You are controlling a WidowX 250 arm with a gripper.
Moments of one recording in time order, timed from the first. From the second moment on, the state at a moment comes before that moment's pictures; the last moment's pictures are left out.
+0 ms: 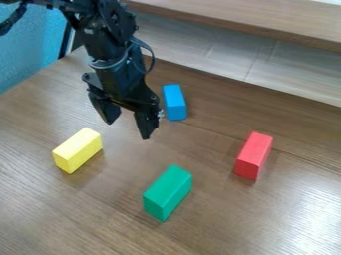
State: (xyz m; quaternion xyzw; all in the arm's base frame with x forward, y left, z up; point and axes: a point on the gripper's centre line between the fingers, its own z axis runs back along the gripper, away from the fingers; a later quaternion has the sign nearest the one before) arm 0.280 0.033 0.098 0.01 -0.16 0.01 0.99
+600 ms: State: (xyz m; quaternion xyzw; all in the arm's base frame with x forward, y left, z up) arm 0.274 0.025 0.085 -0.01 -0.14 0.00 0.99
